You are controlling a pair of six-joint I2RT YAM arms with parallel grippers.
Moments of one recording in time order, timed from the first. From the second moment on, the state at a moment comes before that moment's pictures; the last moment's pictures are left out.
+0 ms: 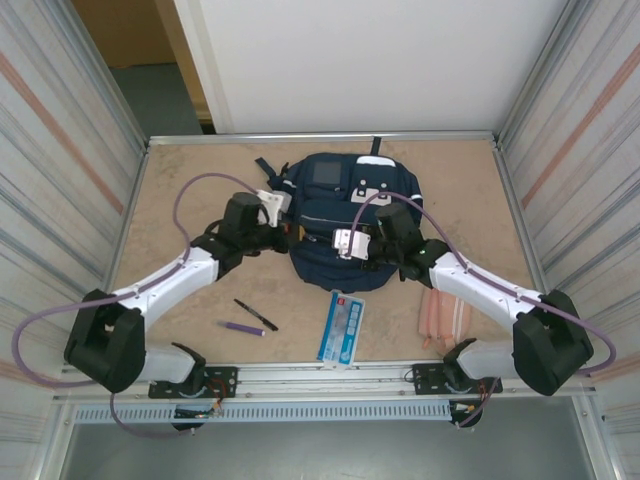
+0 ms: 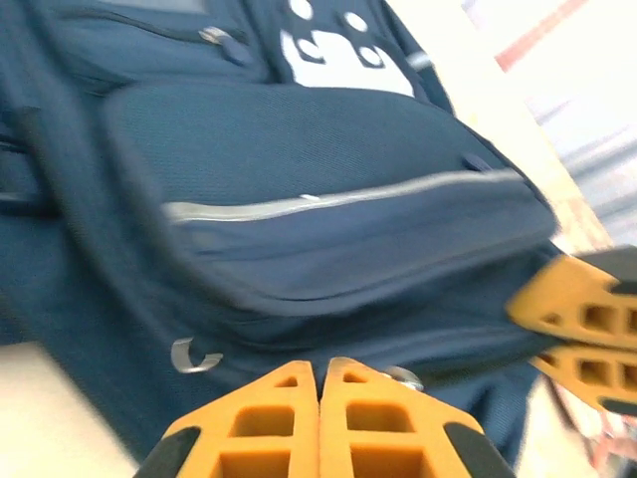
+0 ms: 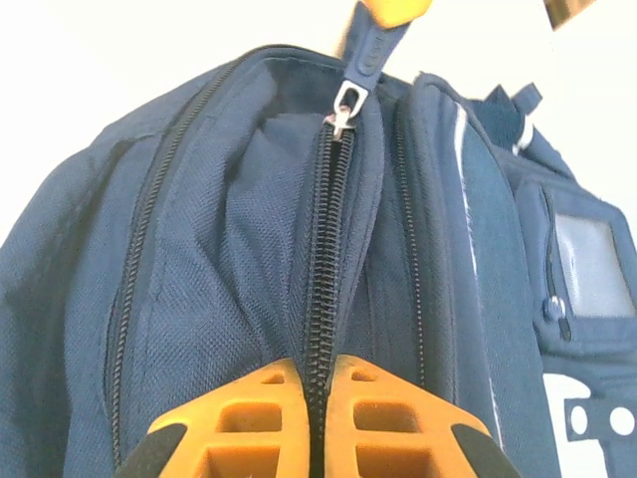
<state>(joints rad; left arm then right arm) -0.48 1.32 0.83 -0.09 0.30 -0.35 0.63 1.28 0.79 -0.19 -0.25 -0.89</state>
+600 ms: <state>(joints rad) -0.58 1.24 0.83 -0.18 0.20 -0.45 0.58 1.44 0.92 -0.26 -0.39 -1.23</state>
